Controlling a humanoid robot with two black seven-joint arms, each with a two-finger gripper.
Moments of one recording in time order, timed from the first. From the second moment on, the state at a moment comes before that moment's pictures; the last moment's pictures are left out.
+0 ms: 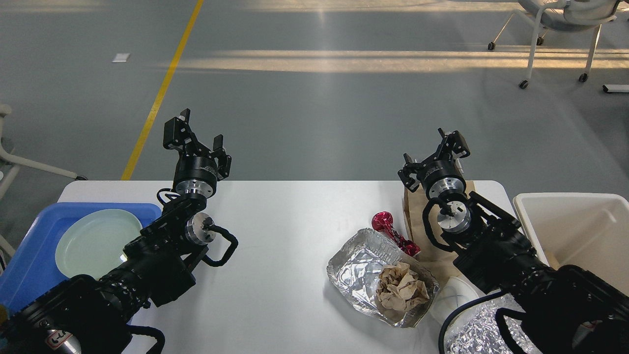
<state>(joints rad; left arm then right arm) -0.82 -0.06 -0.76 -0.32 0.05 -0.10 -0.66 0.82 0.03 0.77 0.31 0.12 0.12 0.31</state>
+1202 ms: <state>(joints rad) -0.82 -0.06 -0.76 -0.32 0.05 -0.10 -0.66 1.32 0.04 -0.53 0.30 0.12 0.24 0.31</state>
